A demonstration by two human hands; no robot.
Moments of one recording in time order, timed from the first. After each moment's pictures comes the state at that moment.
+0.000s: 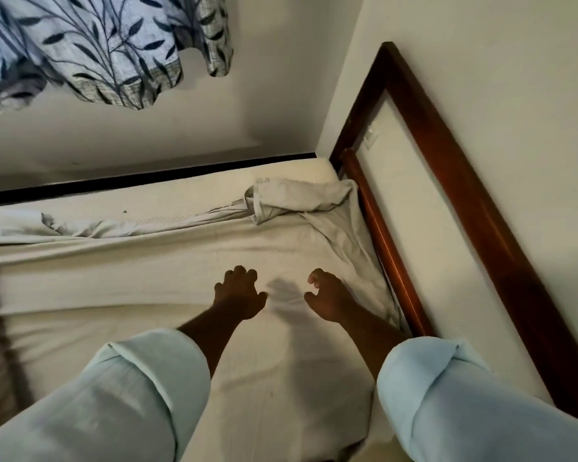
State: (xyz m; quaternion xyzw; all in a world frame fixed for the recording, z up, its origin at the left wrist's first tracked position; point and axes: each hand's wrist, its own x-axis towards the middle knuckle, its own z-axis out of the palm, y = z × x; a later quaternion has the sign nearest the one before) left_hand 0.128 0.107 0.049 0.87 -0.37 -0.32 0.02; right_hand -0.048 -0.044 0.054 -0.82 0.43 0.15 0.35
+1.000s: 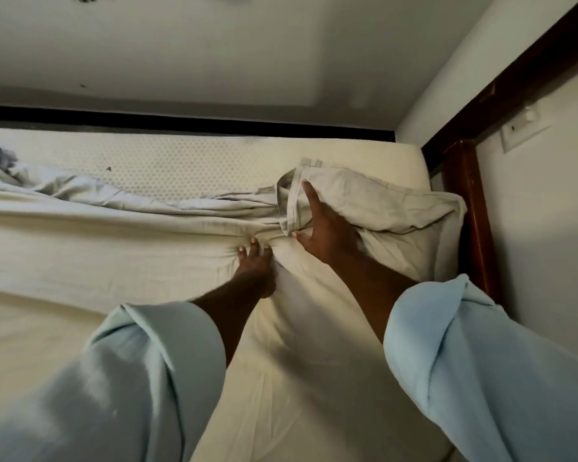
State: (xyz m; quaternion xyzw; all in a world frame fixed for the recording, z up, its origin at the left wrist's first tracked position) left_hand 0.249 -0.028 -0.200 0.86 -0.27 -0.43 -0.06; right_hand 0.192 -0.200 -0.160 -0.94 0.24 0.04 0.23
